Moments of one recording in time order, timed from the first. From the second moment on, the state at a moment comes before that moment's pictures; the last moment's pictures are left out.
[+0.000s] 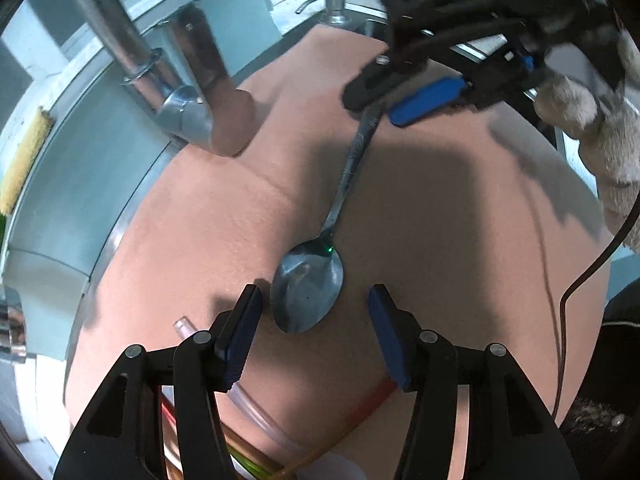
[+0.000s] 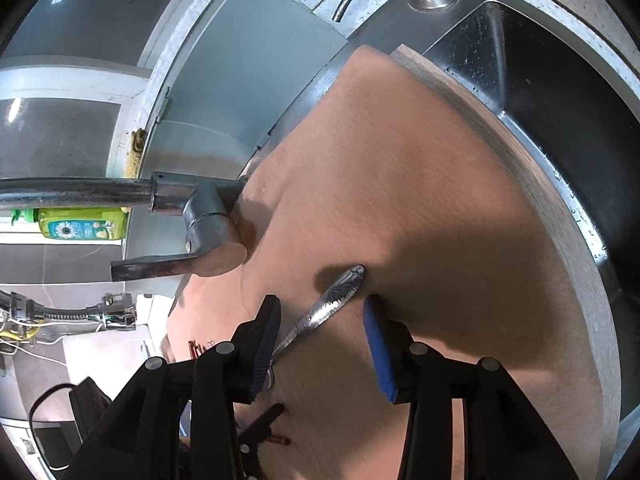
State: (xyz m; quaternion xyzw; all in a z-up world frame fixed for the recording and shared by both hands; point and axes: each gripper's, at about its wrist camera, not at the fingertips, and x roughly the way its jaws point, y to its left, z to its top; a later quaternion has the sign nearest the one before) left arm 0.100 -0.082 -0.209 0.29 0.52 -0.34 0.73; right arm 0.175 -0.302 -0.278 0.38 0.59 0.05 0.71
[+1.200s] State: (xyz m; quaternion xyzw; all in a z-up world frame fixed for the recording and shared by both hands) left arm 0.086 -0.091 -0.210 0.28 0.50 -0.36 0.73; right arm 0.186 -0.308 -0.280 0.34 0.61 0.07 0.71
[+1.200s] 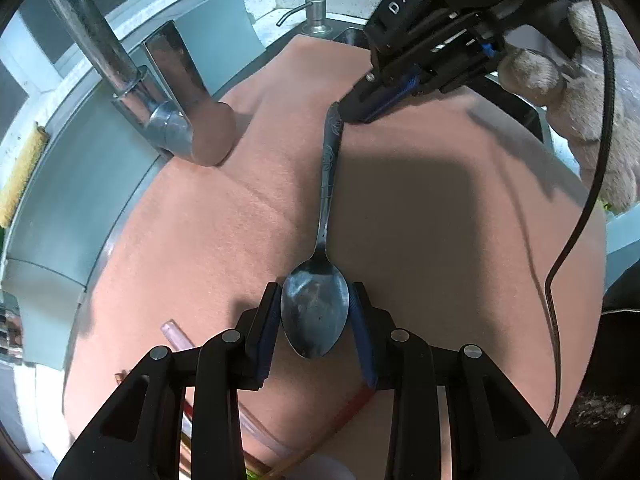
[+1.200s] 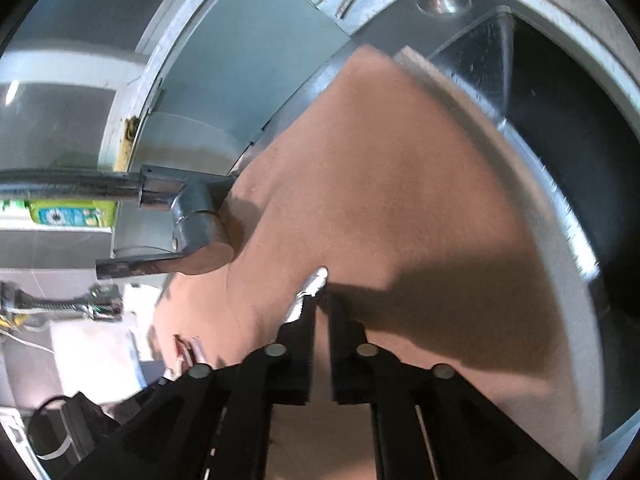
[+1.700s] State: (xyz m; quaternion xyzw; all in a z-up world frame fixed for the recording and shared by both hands) left arm 0.082 -0.092 -0.216 0.23 0.51 -0.38 0.74; right arm 0.208 -0.268 -0.265 0.24 0.65 0.03 0.72
